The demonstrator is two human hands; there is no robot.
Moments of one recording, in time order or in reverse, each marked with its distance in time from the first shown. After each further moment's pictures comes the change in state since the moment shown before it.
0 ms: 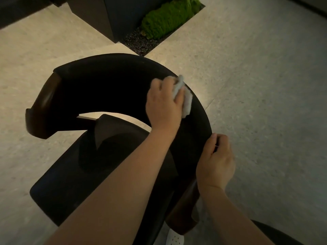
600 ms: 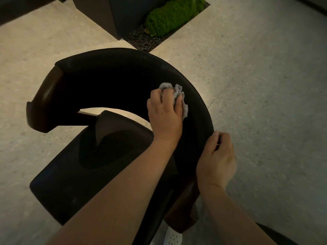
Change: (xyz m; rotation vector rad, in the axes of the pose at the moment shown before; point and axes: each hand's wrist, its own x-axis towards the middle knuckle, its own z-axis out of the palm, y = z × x) left_hand -0.033 -0.017 0.017 -0.026 0.077 -0.045; right_hand 0.000 0.001 0.000 0.000 -0.005 0.008
